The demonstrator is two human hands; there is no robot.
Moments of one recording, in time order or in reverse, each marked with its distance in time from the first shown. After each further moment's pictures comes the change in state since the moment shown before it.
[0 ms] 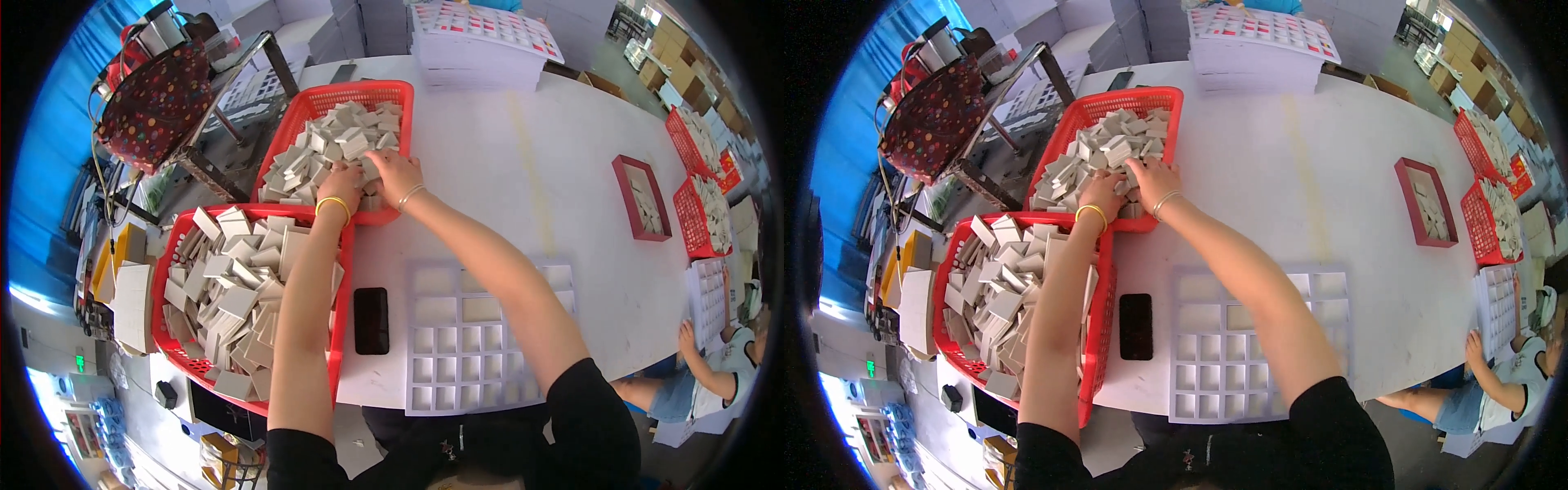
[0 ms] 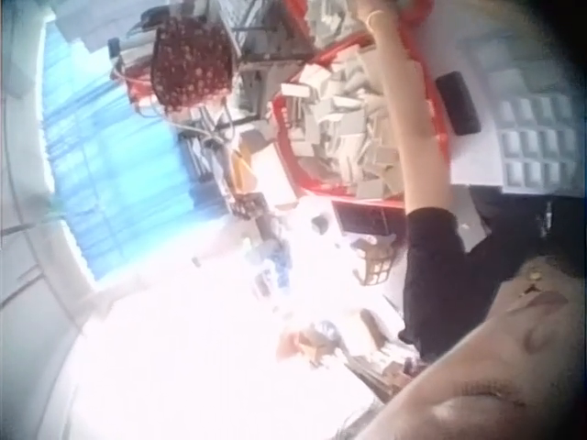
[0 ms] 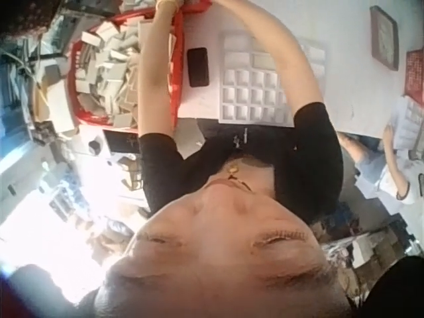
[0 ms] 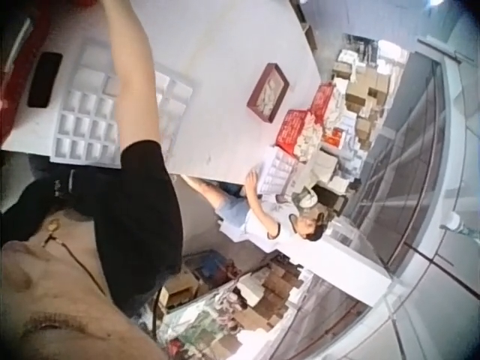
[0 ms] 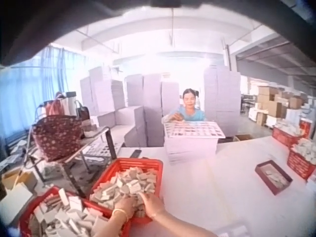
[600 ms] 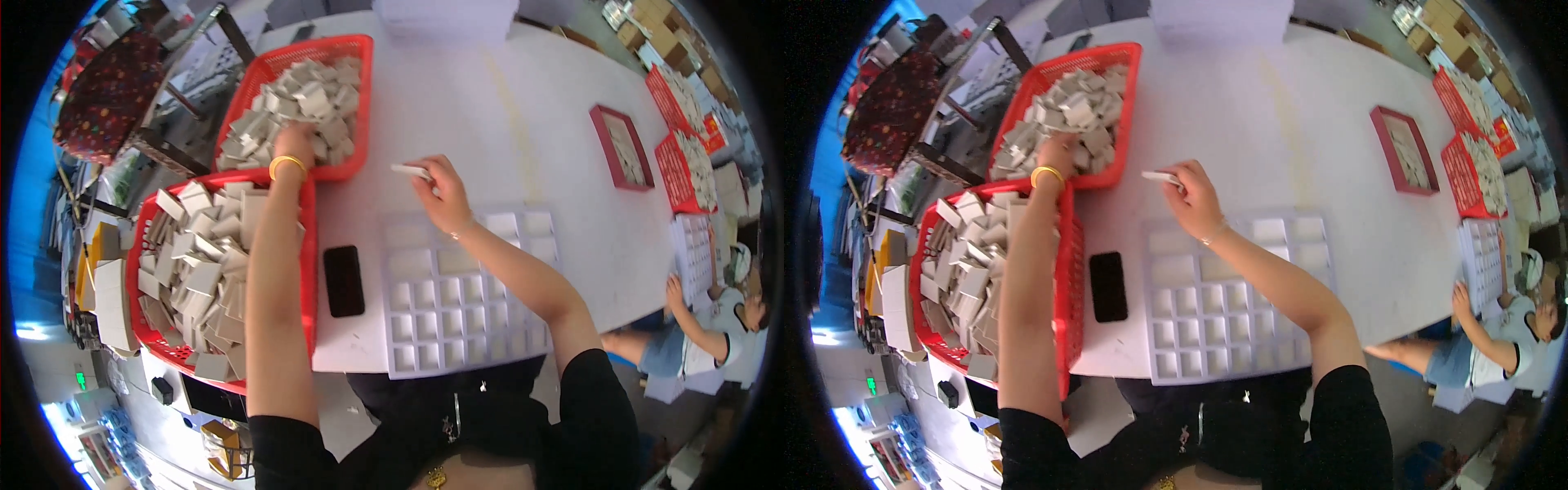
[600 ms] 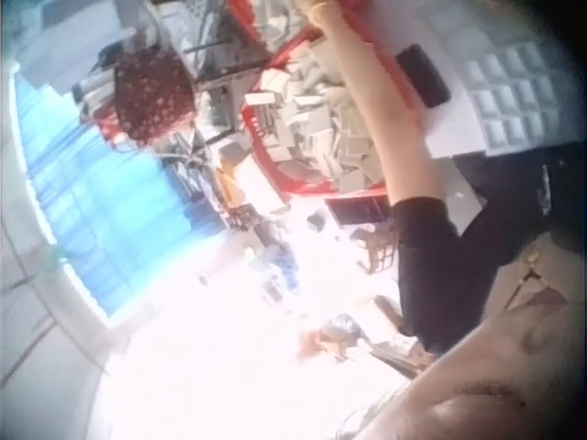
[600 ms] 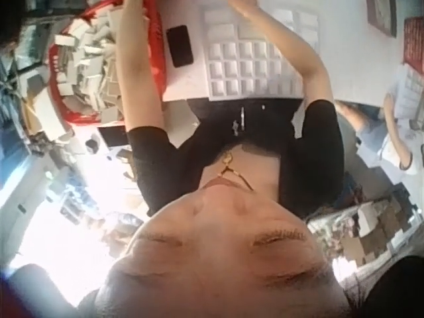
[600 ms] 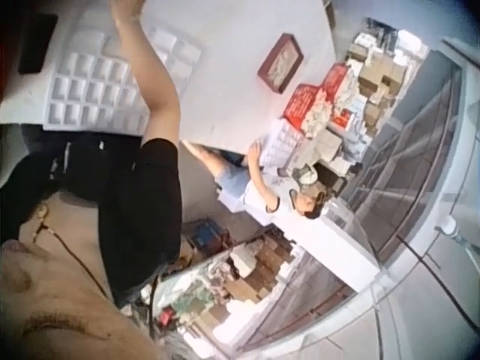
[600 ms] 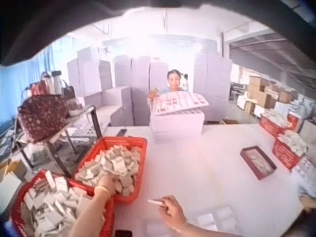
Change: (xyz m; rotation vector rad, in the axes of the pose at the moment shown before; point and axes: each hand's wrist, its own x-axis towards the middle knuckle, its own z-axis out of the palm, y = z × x) left_hand 0.018 -0.033 0.025 -0.030 0.192 0.102; right_hand -0.150 0.024 -0.071 0.659 0.306 0.141
